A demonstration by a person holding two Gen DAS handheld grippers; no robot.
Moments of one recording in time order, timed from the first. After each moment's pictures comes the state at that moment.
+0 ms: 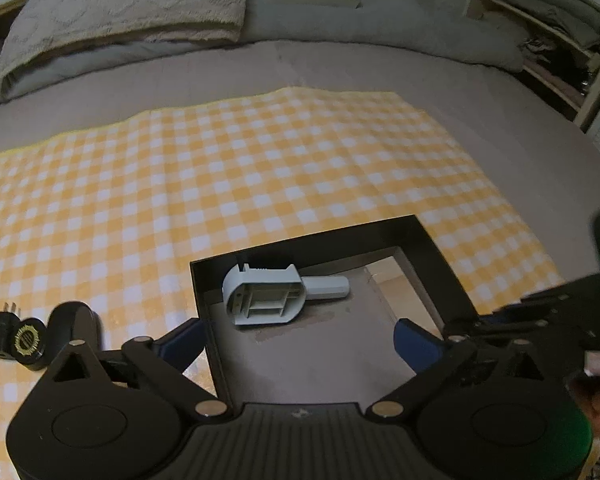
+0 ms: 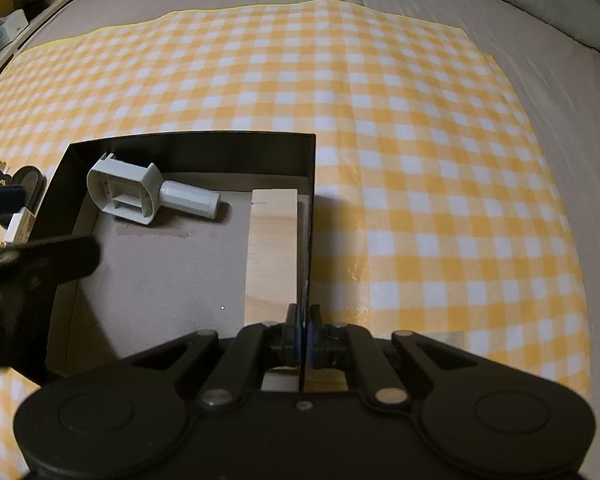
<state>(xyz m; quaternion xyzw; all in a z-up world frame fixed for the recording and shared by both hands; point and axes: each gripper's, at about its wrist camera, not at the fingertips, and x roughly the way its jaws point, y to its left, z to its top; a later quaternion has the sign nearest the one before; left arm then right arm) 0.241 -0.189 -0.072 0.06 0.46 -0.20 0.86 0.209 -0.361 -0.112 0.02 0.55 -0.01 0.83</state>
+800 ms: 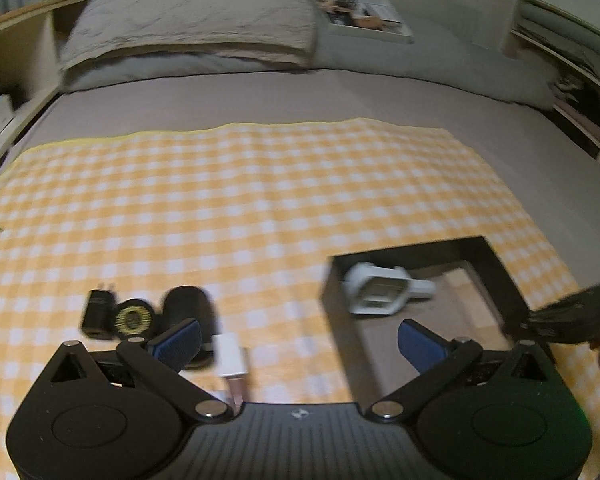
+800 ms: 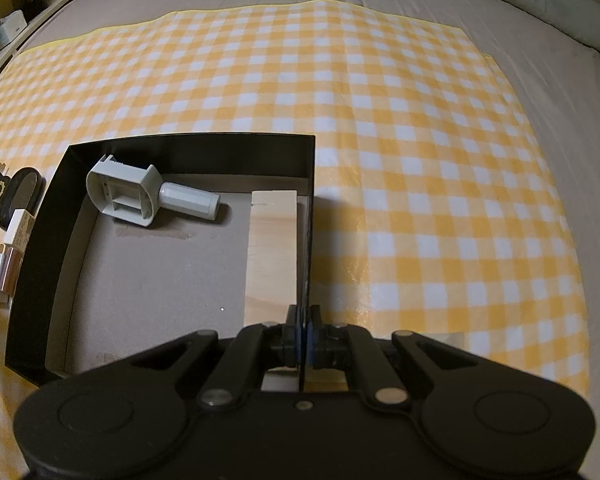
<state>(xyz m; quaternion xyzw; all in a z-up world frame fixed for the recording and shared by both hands) 0.229 -0.085 -0.045 0.03 0.43 -0.16 0.89 0.210 -0.360 -0.111 0.01 0.55 -0.01 0.83</state>
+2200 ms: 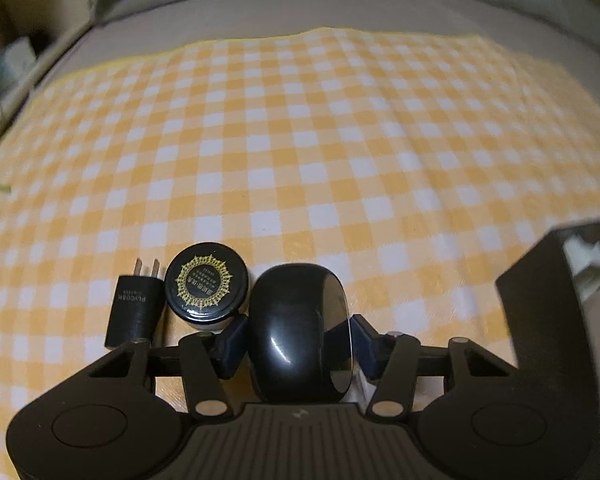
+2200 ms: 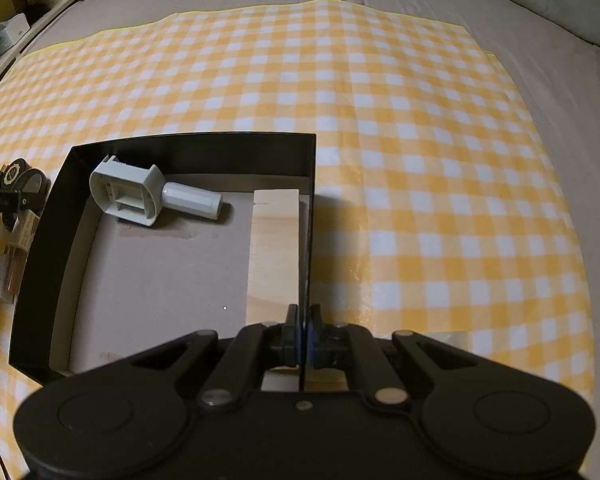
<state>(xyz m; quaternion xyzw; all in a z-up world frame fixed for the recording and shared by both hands) 0.329 -0.067 -0.143 0.09 0.52 -0.05 0.85 0.209 -0.361 -0.113 0.02 0.55 0.00 0.83</state>
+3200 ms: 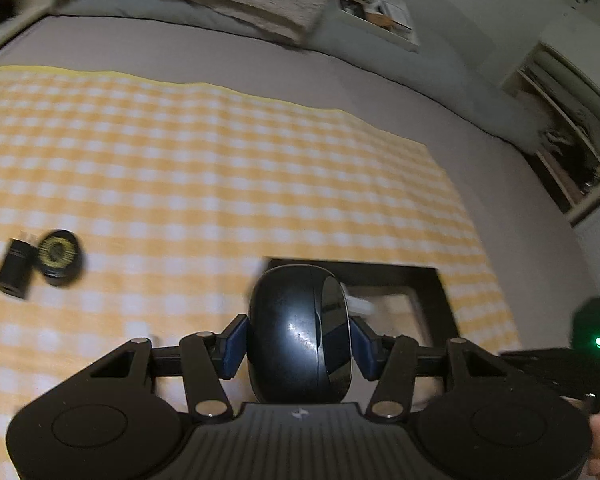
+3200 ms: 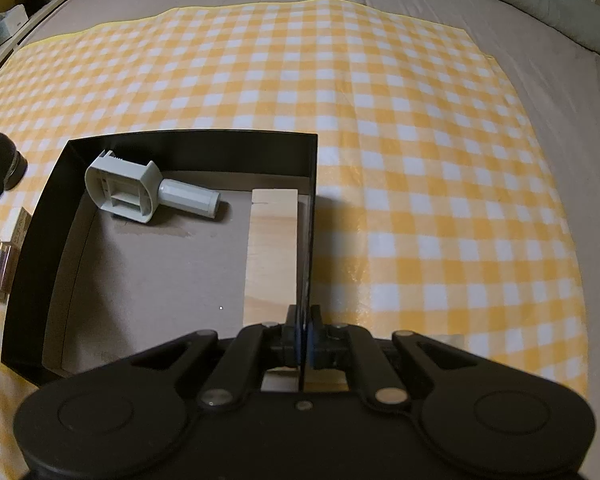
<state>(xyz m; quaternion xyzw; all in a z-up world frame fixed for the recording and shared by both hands) 0.263 -0.108 -0.058 -0.10 0.48 -0.19 0.85 0.211 -0.361 -0.116 0.01 0.55 -0.01 0.83</state>
